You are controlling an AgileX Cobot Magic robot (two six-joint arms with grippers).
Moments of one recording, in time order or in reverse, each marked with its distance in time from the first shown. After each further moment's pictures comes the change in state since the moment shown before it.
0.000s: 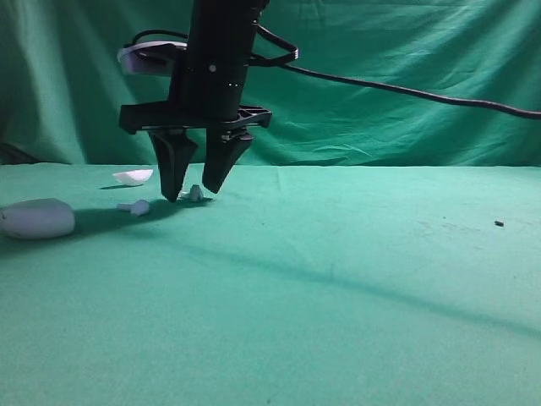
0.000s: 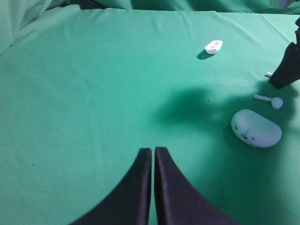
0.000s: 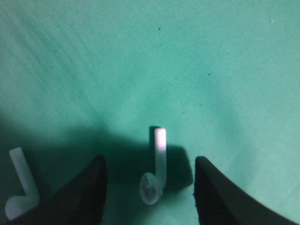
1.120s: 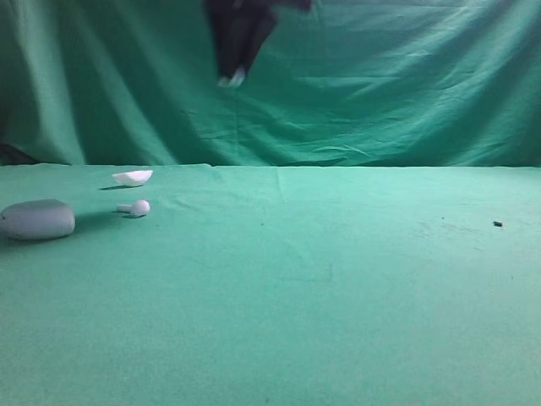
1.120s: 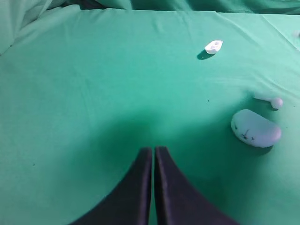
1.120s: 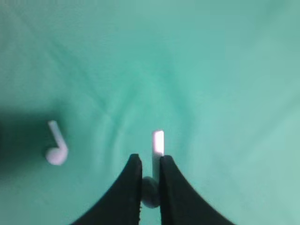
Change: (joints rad) left arm 0.000 0.000 0.000 0.000 0.000 0.000; right arm -0.035 -0.125 -0.092 -0.044 0.170 0.075
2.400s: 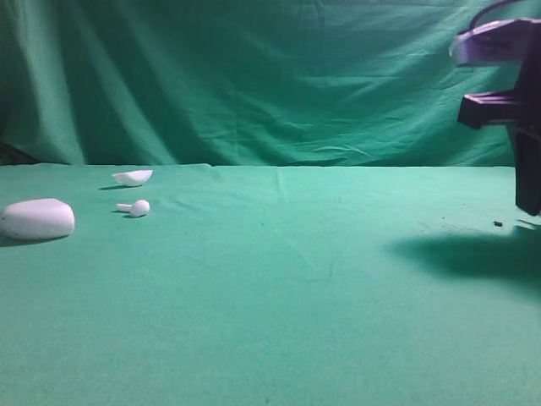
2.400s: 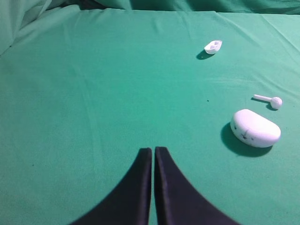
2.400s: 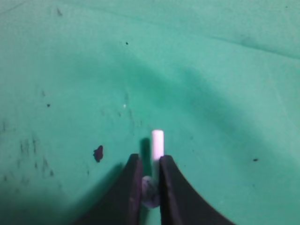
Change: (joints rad) left arm 0.000 0.000 0.000 0.000 0.000 0.000; right arm -0.404 -0.581 1.290 -0.073 -0.577 0.191
